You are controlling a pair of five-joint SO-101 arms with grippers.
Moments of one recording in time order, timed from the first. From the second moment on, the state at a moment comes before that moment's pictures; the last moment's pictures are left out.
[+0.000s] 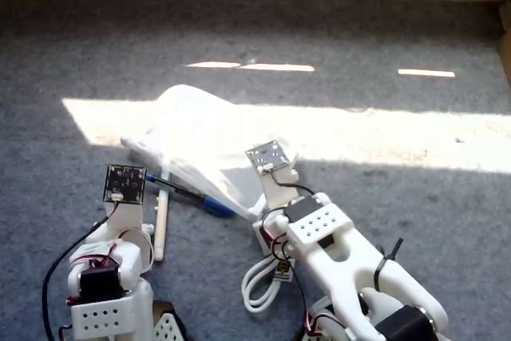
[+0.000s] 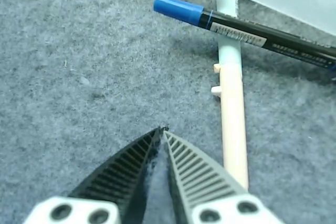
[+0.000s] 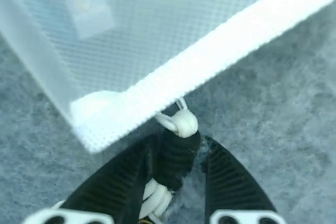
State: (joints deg) left arm -15.2 -104.1 96.0 76.0 -6.5; right arm -33.1 -23.4 65.4 47.6 -3.0
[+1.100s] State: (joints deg) left arm -15.2 -104.1 96.0 76.0 -6.5; right arm -33.8 -50.9 64.0 56.0 8.0
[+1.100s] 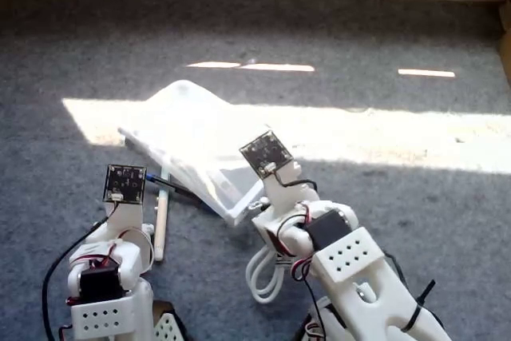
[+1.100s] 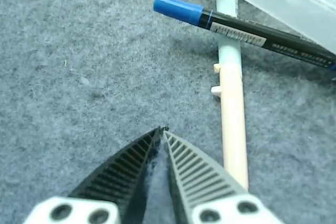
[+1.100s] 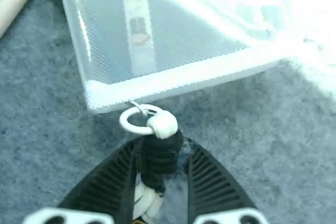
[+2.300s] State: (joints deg) left arm -17.7 -104.1 91.5 76.0 -6.5; right arm -44.8 -51.0 45.7 58.1 14.7
